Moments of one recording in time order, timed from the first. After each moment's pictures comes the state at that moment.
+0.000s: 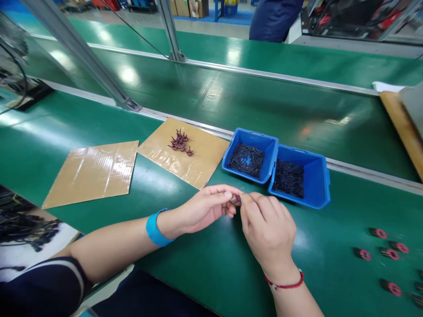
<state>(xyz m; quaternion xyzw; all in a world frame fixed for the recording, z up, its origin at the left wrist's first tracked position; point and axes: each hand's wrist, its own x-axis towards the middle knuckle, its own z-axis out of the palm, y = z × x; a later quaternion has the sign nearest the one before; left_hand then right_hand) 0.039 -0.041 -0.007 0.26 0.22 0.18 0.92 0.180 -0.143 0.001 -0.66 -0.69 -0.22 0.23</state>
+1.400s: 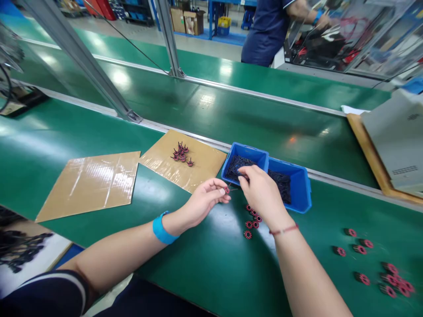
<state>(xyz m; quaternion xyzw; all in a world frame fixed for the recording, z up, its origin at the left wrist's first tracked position) 0.043 -0.019 -0.013 0.34 0.29 0.28 0.85 0.215 -0.064 0.026 -0.77 -0.60 0.10 0.17</state>
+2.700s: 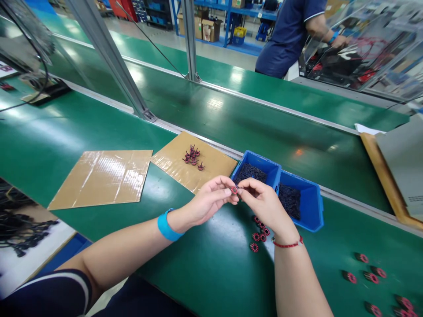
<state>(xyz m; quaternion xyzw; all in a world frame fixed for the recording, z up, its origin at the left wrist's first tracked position) 0.038 -0.003 0.000 0.30 0.16 0.33 0.88 0.202 -0.057 0.032 -0.64 -0.54 0.36 0.41</state>
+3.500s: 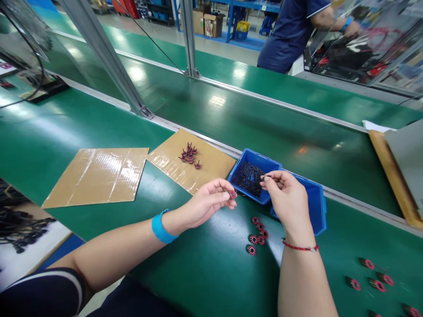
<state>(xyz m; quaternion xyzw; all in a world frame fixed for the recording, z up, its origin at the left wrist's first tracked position) 0.039 -0.007 -0.006 0.31 0.19 0.30 0.88 0.247 -0.056 0.016 -0.74 -0.36 0.24 0.52</state>
